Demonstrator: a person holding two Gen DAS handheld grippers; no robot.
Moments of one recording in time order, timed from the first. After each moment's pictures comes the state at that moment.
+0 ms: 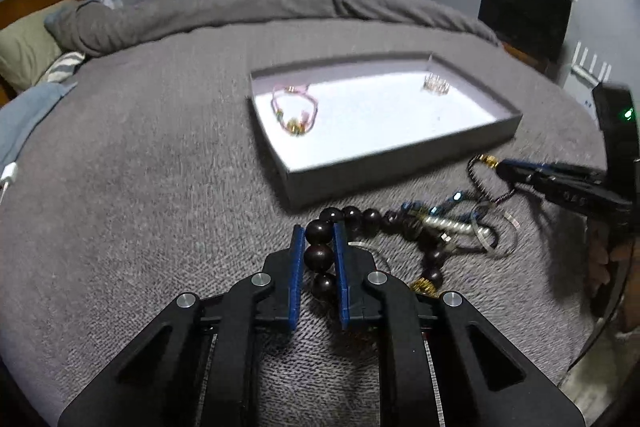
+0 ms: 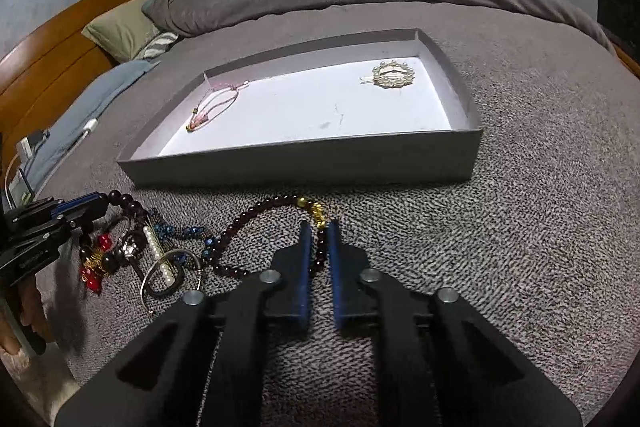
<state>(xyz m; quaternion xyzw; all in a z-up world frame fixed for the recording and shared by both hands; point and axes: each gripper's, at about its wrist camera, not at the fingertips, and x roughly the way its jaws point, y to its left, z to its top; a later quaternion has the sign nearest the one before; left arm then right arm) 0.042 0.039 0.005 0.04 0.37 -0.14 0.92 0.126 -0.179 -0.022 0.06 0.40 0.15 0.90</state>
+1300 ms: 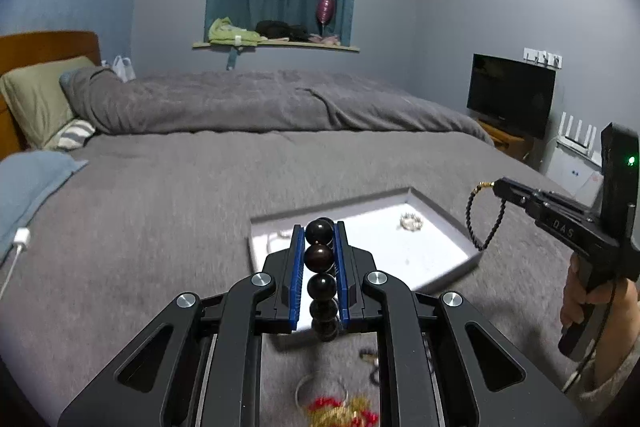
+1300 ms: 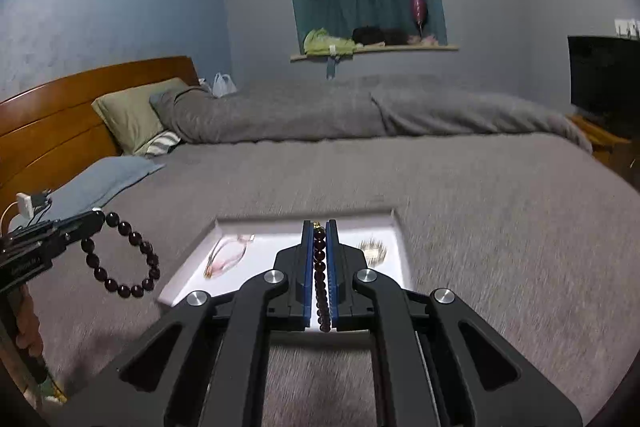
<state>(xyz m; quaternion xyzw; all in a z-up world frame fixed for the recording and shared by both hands) 0.052 0.021 0.101 0.00 0.23 -0.14 0.96 0.130 -0.190 0.097 0.04 0.20 0.11 0.97</state>
